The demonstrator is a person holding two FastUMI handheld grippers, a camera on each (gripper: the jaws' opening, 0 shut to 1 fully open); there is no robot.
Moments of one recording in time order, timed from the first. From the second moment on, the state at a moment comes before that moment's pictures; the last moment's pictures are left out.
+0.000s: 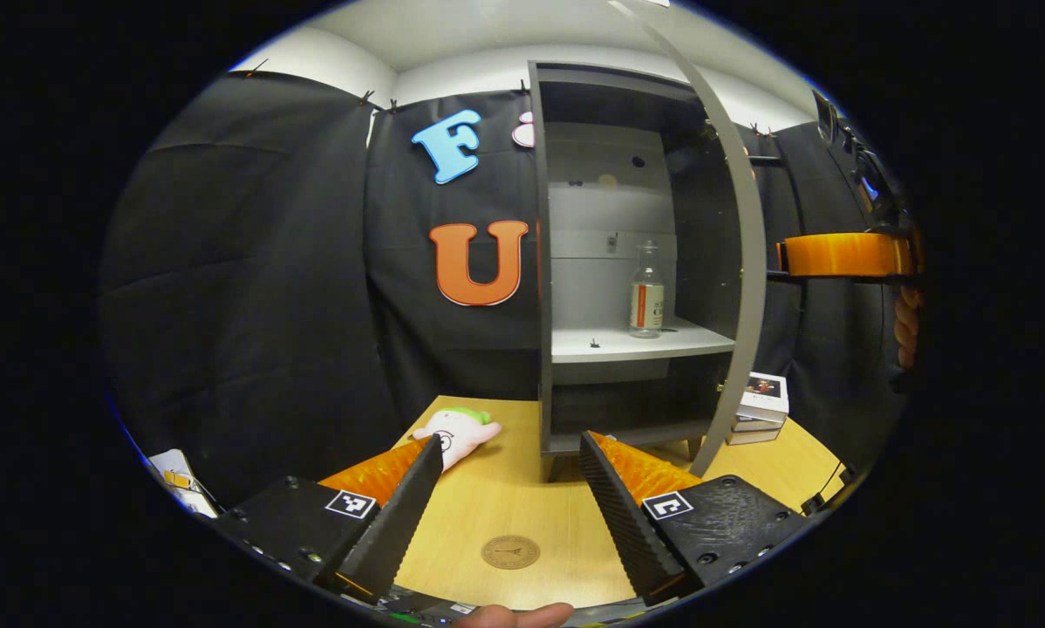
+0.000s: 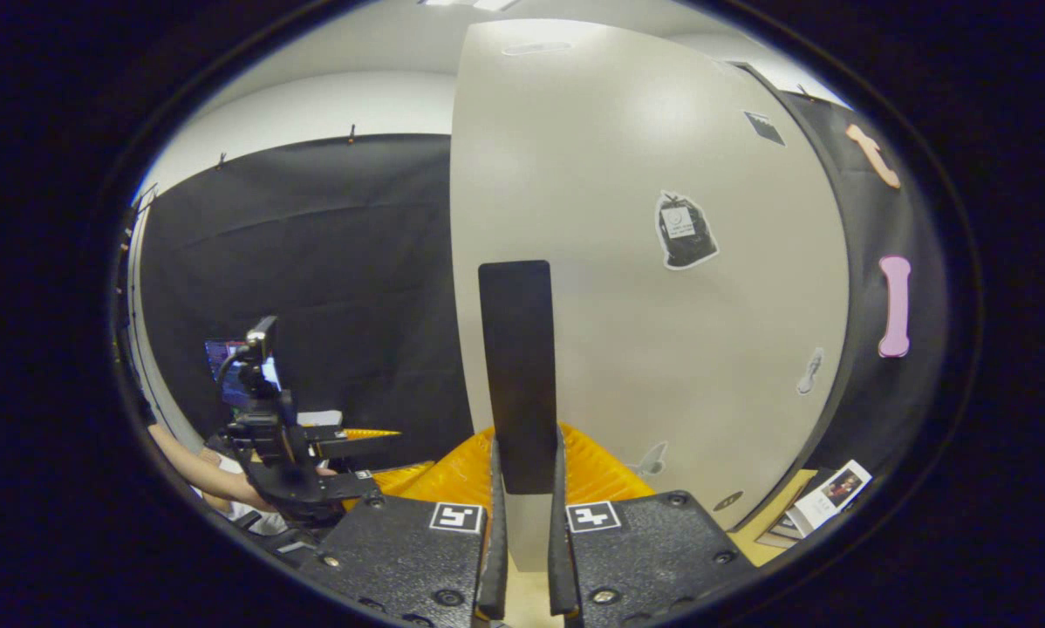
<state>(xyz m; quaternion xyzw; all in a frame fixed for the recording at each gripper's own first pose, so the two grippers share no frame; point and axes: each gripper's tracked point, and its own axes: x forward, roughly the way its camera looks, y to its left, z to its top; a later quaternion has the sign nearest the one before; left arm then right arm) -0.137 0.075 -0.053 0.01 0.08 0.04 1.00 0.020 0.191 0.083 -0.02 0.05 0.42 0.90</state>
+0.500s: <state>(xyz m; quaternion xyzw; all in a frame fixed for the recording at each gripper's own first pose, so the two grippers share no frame) -0.040 -0.014 -0.037 0.03 0.07 0.03 1.00 0.010 0.152 0.082 0.00 0.06 0.40 0.91</state>
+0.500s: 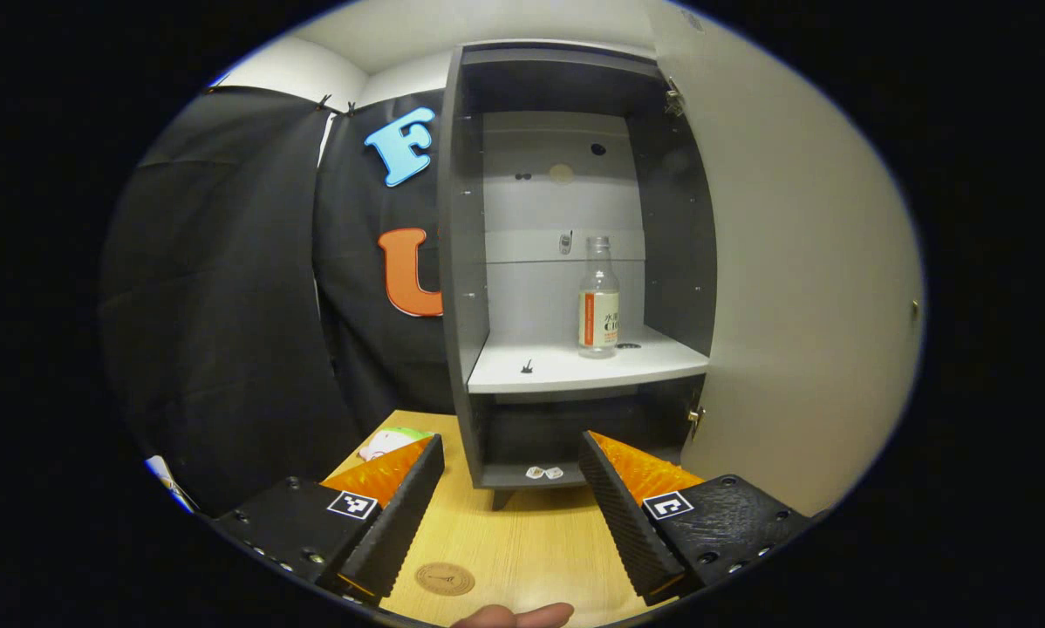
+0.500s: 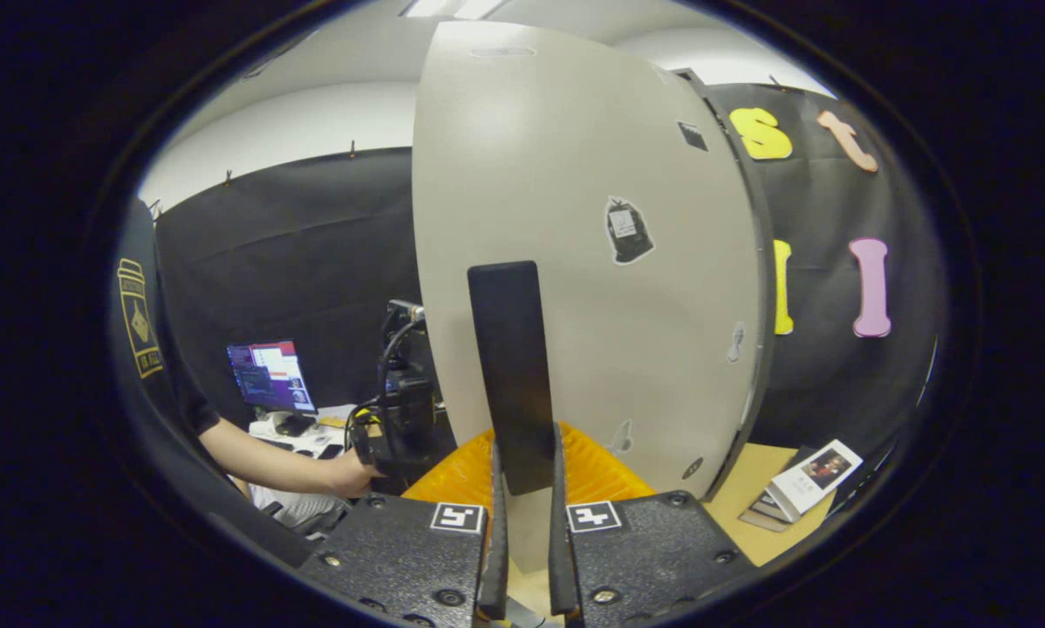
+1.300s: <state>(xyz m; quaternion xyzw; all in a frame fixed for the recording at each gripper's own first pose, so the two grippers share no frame) 0.140 -0.106 0.002 0.05 0.02 -0.01 1.00 0.014 0.107 0.084 0.06 0.02 0.12 0.99</state>
